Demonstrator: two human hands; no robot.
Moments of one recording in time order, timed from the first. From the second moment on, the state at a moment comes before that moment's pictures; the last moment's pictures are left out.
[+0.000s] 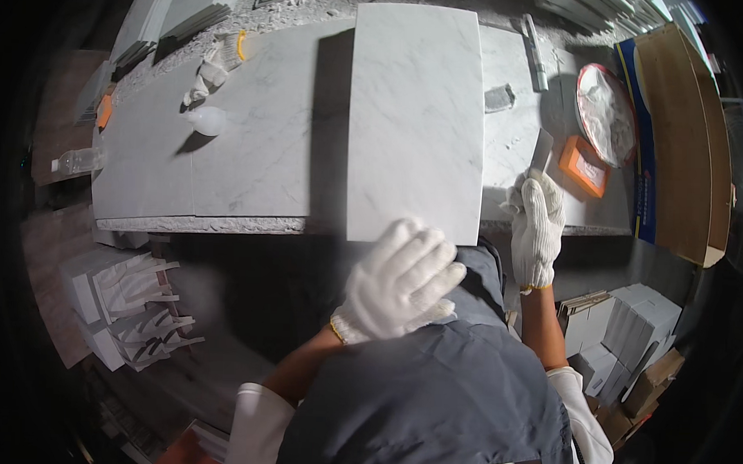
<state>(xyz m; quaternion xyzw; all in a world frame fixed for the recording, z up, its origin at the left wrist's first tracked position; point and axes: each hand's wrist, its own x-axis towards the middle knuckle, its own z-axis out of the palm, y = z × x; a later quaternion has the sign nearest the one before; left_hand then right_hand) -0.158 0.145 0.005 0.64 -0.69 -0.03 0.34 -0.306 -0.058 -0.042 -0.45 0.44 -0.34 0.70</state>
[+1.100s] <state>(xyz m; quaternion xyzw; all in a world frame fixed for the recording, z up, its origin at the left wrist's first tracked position) -0.119 0.160 0.021 0.76 -0.35 -0.01 0.55 -0.304 -0.061 -0.016 -0.36 0.44 -0.29 0.77</state>
